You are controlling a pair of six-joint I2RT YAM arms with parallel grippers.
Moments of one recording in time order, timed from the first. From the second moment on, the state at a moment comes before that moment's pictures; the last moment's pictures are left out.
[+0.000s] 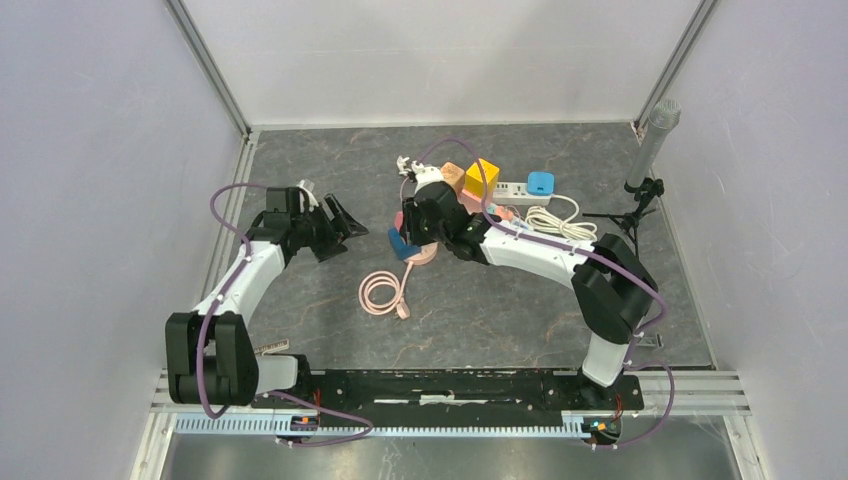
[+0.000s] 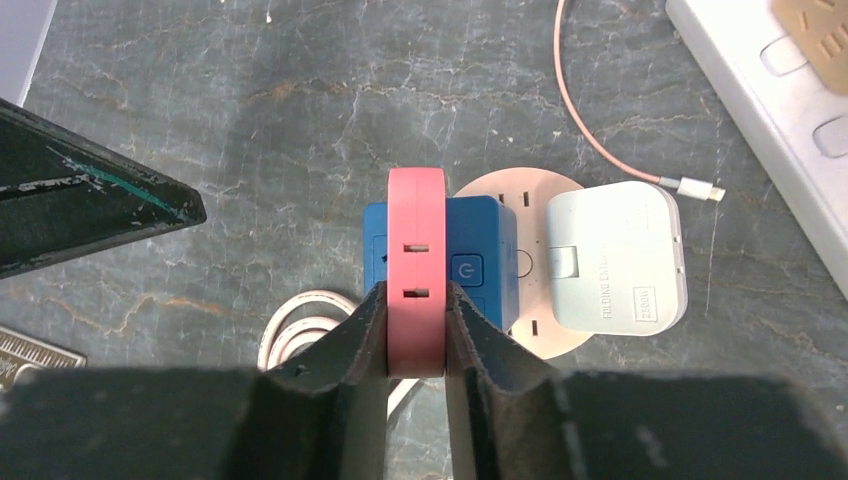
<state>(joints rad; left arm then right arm) -0.03 1.31 0.83 -0.38 0.43 -0.64 0.87 1.80 1.28 -0.07 0.15 0.48</state>
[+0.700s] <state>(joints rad) -0.13 1.35 0.76 -0.25 0.53 -0.67 0.85 1.87 1.45 -0.21 0.11 0.41</state>
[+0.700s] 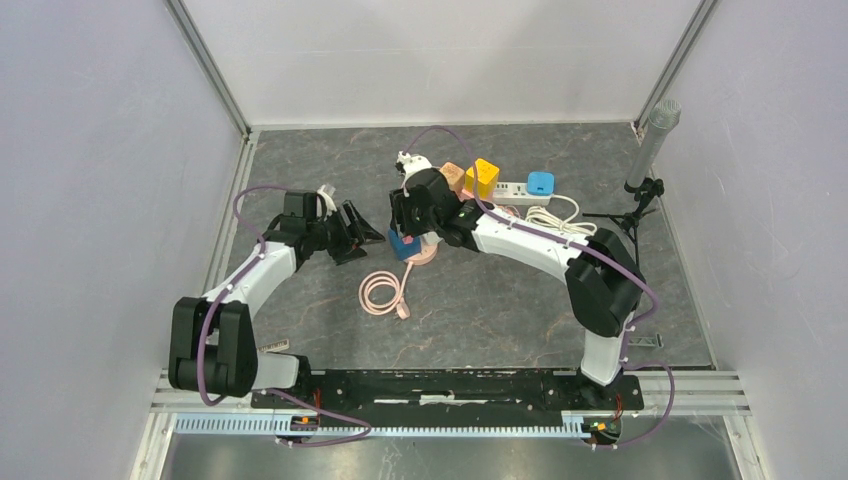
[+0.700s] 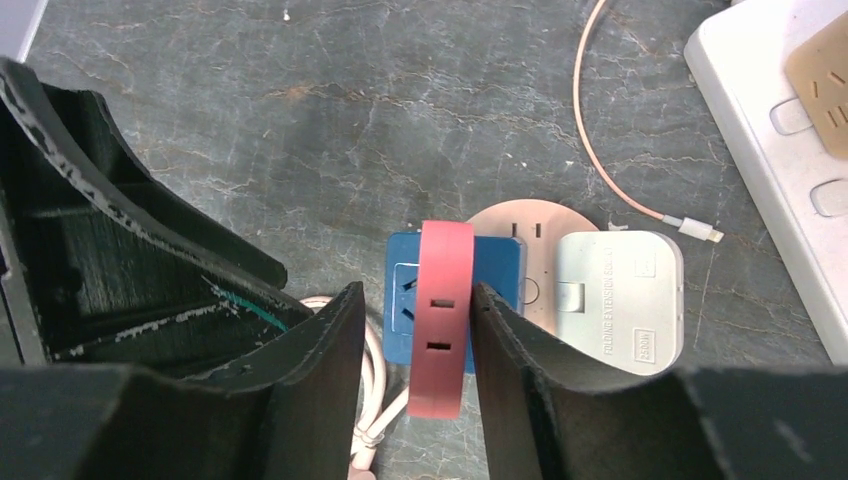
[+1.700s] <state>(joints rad) -0.26 1.46 0.76 -0.07 0.60 -0.76 0.81 1.78 1.33 -0.26 0.05 0.49</state>
